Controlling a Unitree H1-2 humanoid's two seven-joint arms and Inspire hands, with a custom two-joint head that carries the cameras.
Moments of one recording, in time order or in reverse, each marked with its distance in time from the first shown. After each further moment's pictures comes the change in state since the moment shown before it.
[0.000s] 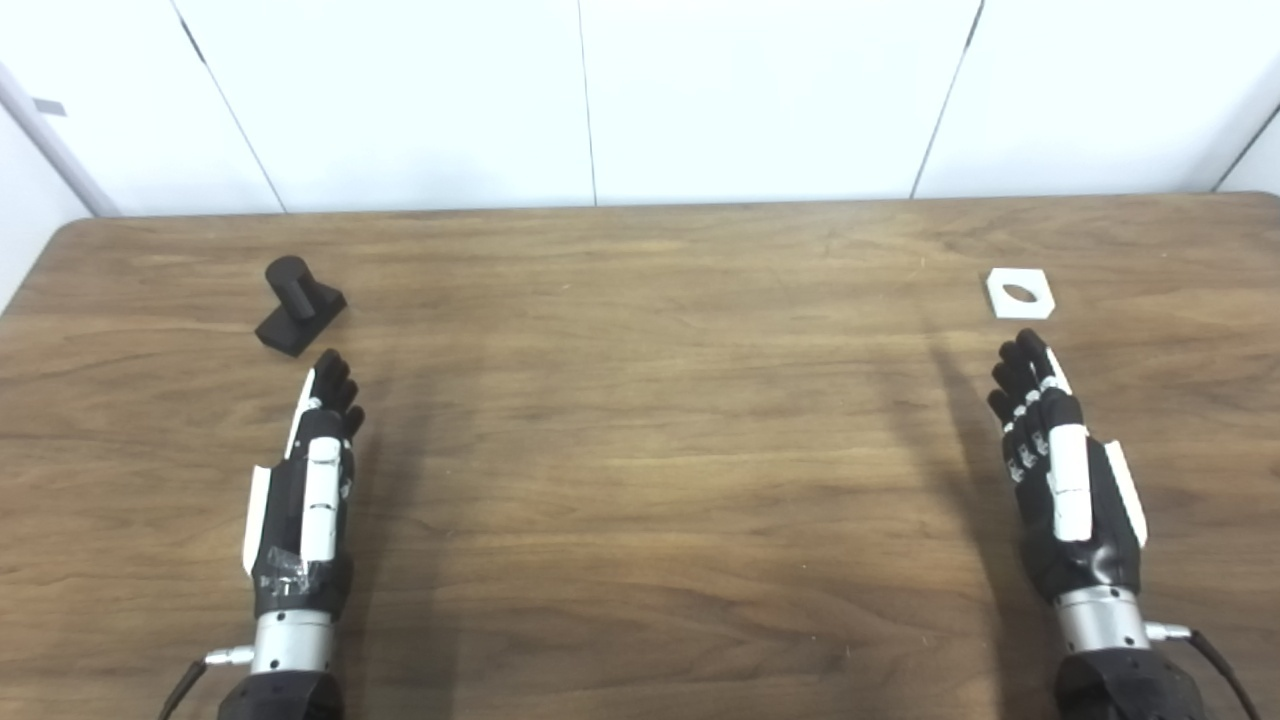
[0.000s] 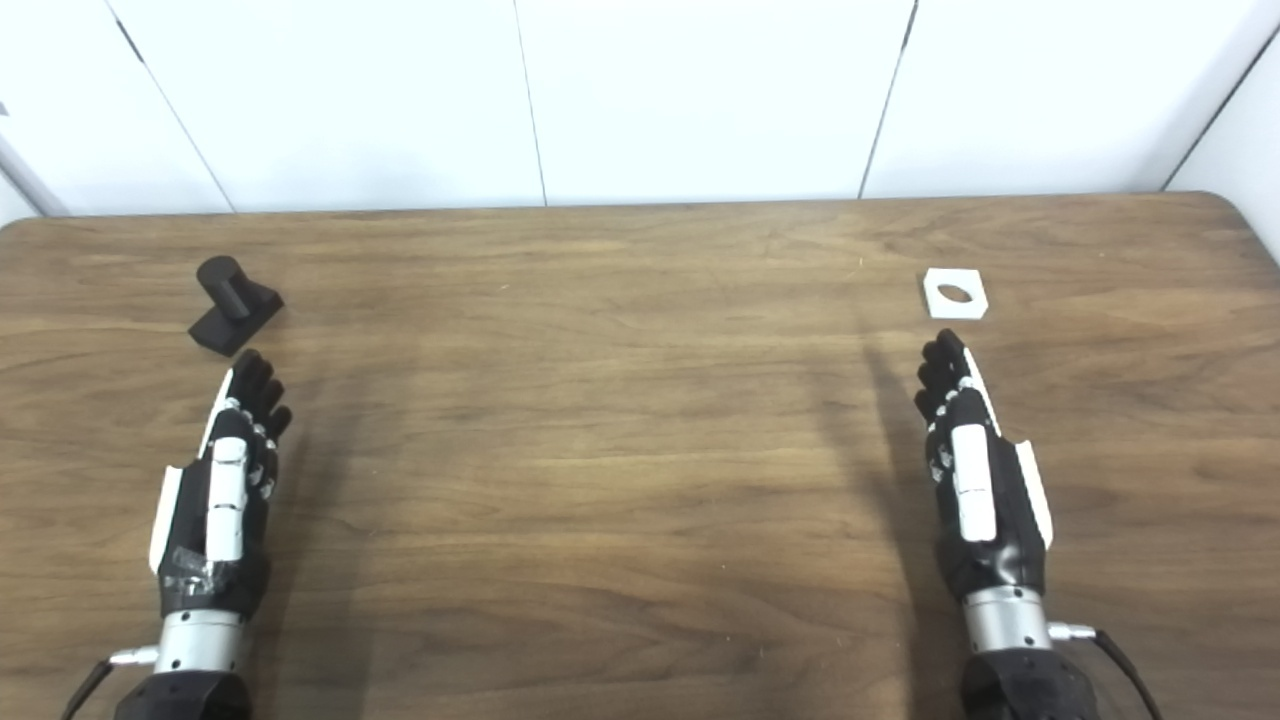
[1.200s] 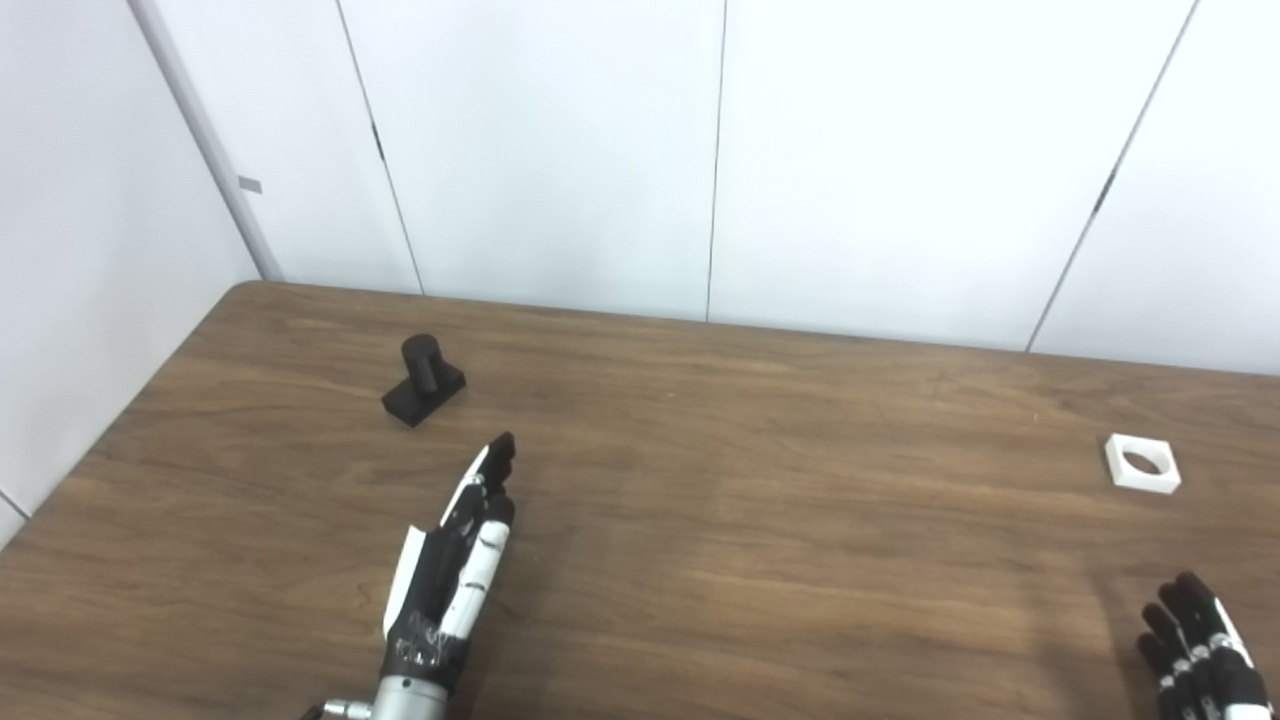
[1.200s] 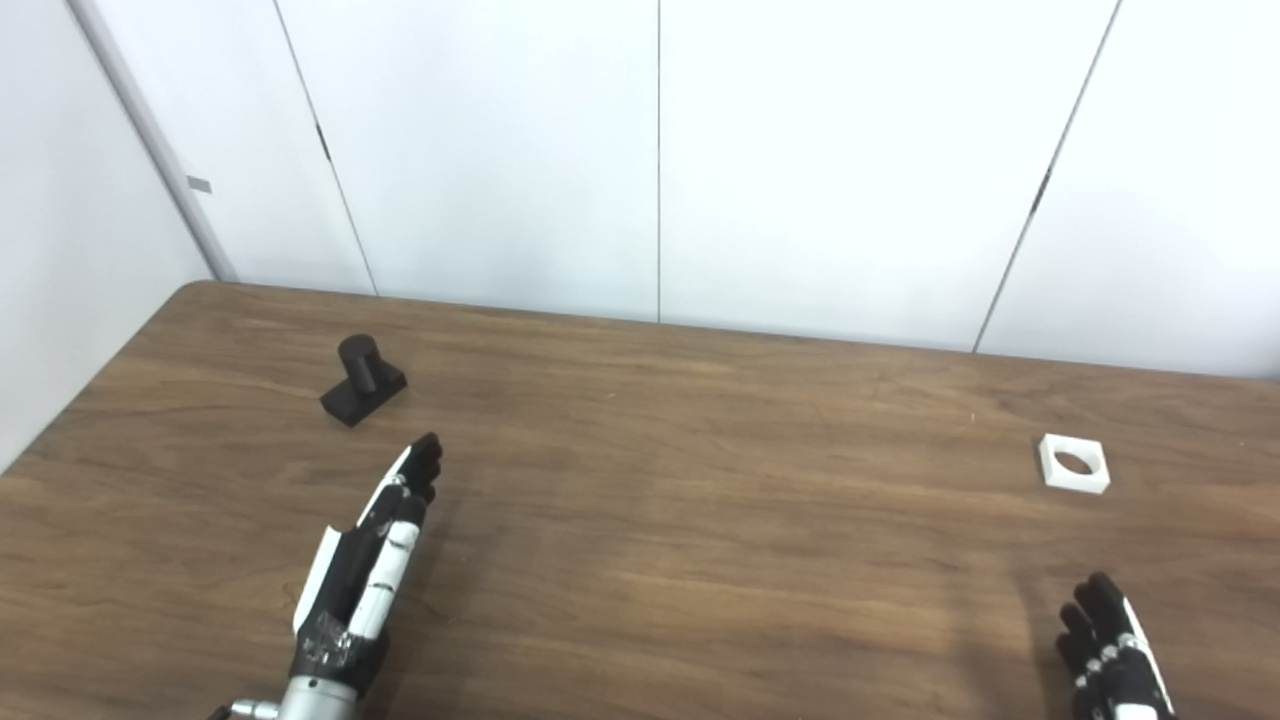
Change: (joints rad) left arm 0.038 -0.023 -0.068 -0.015 0.136 -0.046 0.053; right arm 0.104 -0.043 -0.005 0.001 0.046 -0.064 0.057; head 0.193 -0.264
